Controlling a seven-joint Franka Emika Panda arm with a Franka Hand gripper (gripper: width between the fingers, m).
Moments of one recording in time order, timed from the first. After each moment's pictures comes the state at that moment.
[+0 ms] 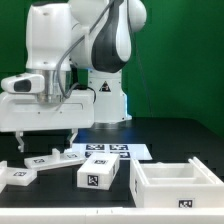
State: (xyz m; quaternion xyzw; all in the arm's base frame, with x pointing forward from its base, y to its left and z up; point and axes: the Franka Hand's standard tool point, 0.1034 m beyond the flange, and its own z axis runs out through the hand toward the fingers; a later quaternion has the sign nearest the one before) arm 0.405 -0.149 0.028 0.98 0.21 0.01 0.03
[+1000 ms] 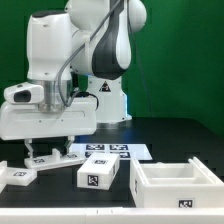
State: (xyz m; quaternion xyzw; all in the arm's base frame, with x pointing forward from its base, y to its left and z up) arm 0.396 -0.144 0.014 0.99 0.17 -0.01 0.02
